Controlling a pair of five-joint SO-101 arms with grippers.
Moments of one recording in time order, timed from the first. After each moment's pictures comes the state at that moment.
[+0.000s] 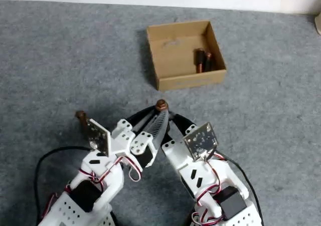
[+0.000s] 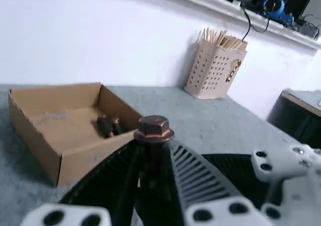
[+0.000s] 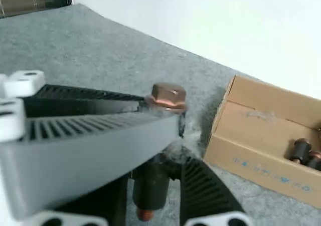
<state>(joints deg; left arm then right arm) 31.0 -96.4 91.7 15.2 23.4 -36.2 -104.5 83.6 39.4 8.0</state>
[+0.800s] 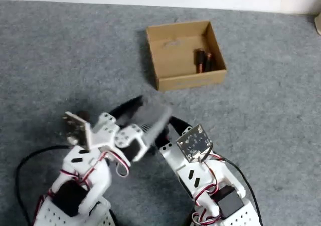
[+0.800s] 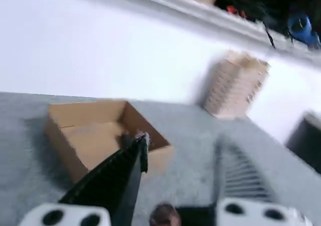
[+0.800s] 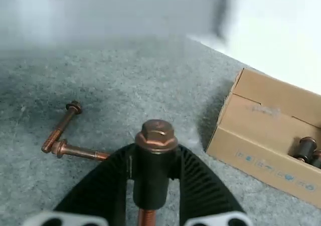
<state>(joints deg) 25.6 -96.3 75.9 29.8 25.7 -36.6 -104.6 85.9 39.4 11.2</state>
